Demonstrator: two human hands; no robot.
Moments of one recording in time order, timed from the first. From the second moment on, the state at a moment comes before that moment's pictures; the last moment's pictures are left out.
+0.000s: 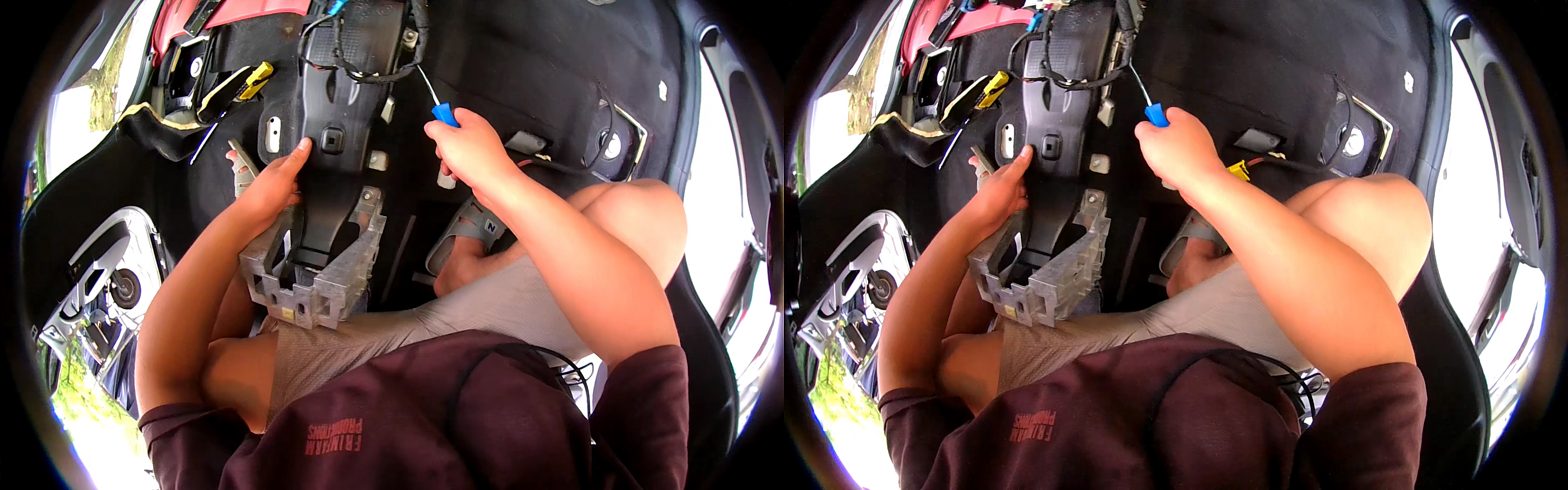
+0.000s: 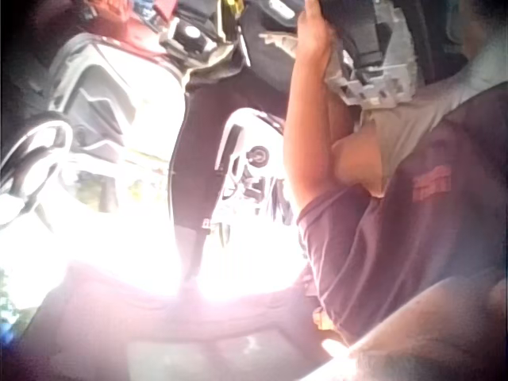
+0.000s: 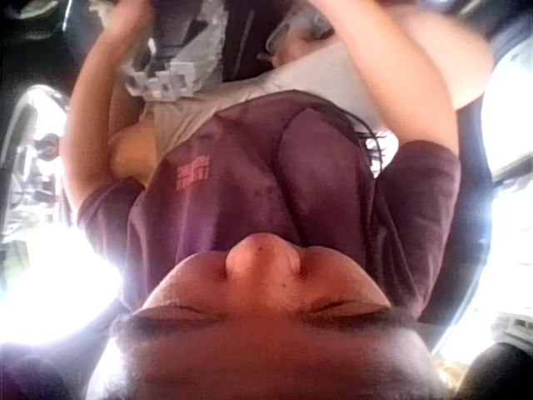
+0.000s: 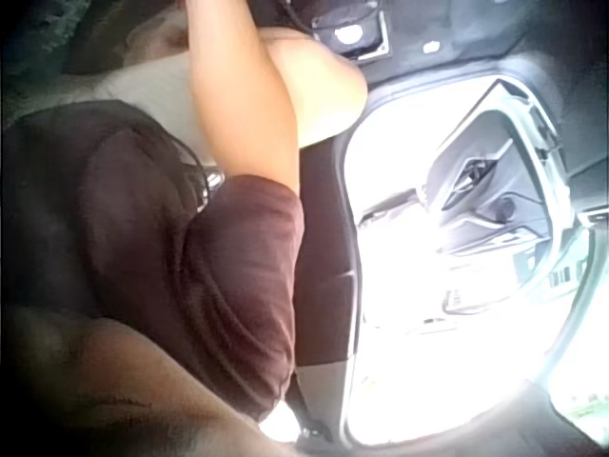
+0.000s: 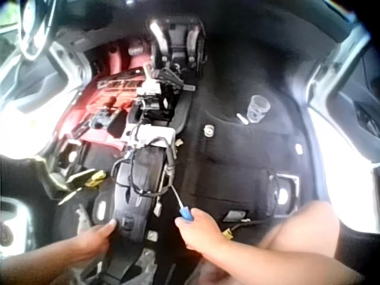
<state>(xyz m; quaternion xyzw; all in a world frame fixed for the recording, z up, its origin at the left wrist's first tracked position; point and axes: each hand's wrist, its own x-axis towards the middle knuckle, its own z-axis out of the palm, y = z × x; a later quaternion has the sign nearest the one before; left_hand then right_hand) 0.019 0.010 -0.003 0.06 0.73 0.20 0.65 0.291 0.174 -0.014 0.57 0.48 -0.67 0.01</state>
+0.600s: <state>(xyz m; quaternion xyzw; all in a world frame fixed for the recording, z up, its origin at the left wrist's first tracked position) -0.021 0.022 -0.003 0.39 0.69 0.07 0.61 0.282 0.170 -0.022 0.58 0.47 -0.67 -0.05</state>
